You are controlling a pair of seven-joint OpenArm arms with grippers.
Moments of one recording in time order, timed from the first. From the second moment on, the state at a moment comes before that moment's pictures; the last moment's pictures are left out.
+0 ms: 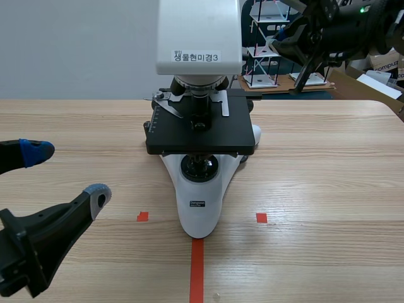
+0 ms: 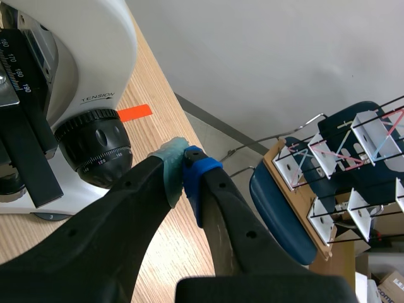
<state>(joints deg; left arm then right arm) 47.8 -32.6 -8.1 120.1 -21.8 -26.4 -9.7 41.3 44.9 -48.1 78.2 15.6 23.0 0.2</state>
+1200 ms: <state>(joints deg) 47.8 -32.6 -8.1 120.1 -21.8 -26.4 -9.7 32.1 45.0 -35.6 79.2 15.4 22.8 1.7</state>
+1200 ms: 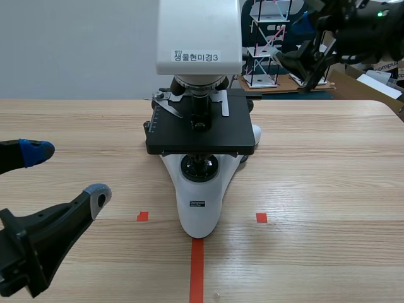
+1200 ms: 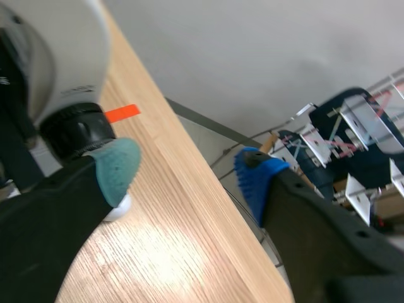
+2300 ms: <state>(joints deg) 47.8 -32.6 -8.1 120.1 -21.8 -26.4 -9.7 -53.7 37.8 12.5 120.8 17.7 17.8 18.2</state>
